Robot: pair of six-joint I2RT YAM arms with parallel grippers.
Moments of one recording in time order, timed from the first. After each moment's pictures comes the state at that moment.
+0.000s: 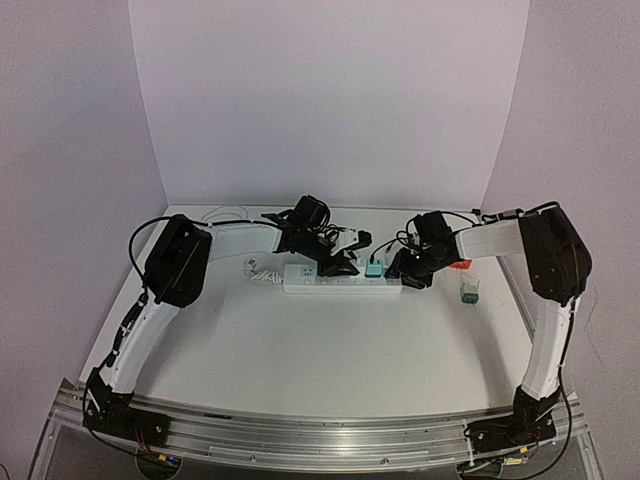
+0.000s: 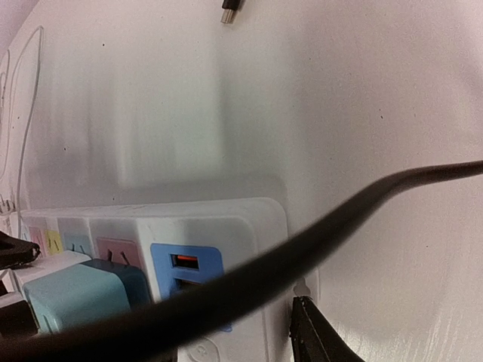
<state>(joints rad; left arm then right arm) -0.73 2.53 2.09 -0.29 0.58 0.70 0.38 2.00 1.24 -0.24 -0.22 0.64</state>
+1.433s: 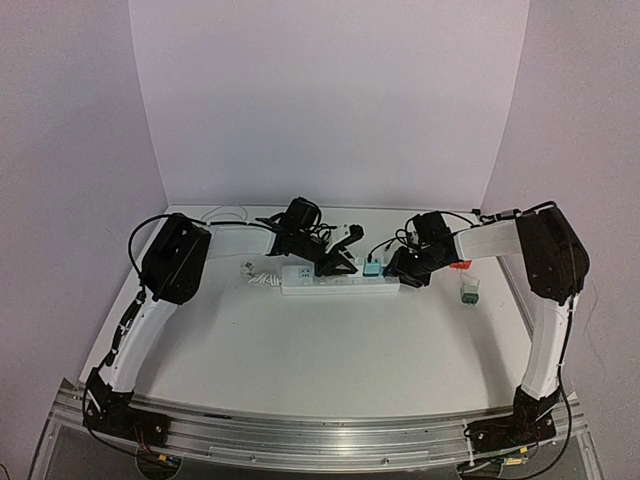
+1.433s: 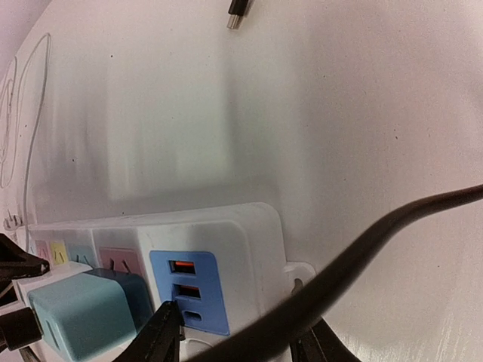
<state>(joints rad) -0.70 2.52 2.01 -0.15 0.71 0.52 0.38 2.02 1.25 -0.19 -0.23 0.66</state>
